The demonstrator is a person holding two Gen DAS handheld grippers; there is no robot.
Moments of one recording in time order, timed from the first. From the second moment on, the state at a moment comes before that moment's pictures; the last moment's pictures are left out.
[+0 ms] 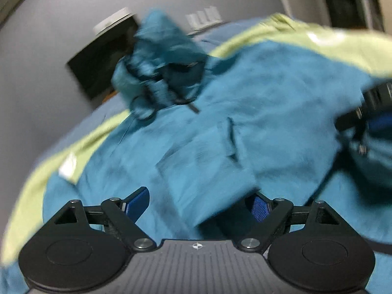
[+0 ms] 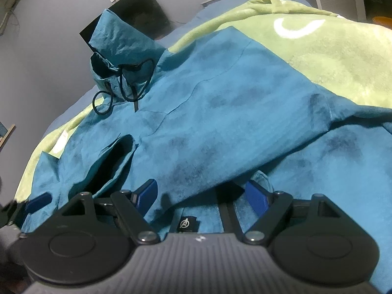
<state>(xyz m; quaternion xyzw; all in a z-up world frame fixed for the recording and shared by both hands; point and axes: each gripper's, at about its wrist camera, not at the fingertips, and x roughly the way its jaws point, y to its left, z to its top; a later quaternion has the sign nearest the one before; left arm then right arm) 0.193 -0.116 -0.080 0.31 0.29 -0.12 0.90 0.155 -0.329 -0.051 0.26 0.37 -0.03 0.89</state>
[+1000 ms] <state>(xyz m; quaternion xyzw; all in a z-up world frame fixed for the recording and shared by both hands) 0.172 0.140 -0.024 -0.06 0.33 0.13 0.93 0.157 -0.324 -0.055 0.24 0.38 -0.02 0.89</state>
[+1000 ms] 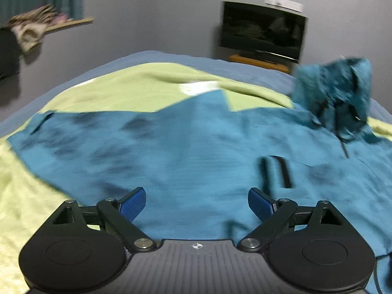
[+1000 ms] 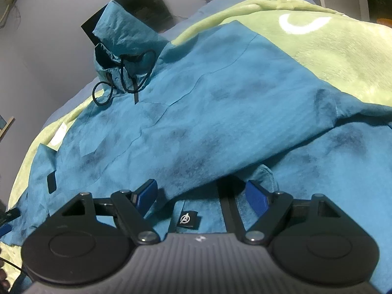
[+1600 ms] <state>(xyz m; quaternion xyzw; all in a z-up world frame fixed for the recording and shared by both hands) 0.138 0.396 -0.069 -0.31 0.32 0.28 0.85 0.163 -0.305 -0.059 0.19 0.40 -0.04 0.90</state>
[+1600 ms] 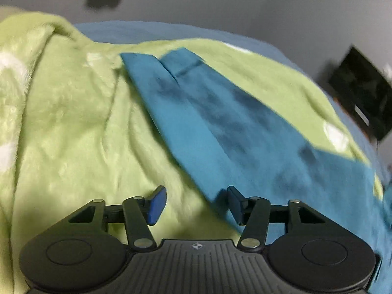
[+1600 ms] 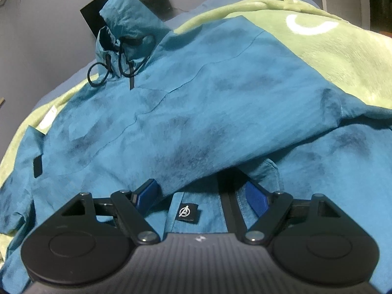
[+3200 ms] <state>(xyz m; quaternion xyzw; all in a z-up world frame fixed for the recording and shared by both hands) 0.188 -0.028 0.103 -0.06 0.17 -0.21 0.96 0.144 -0.301 -0.040 0.18 0.31 -0.03 0.93</state>
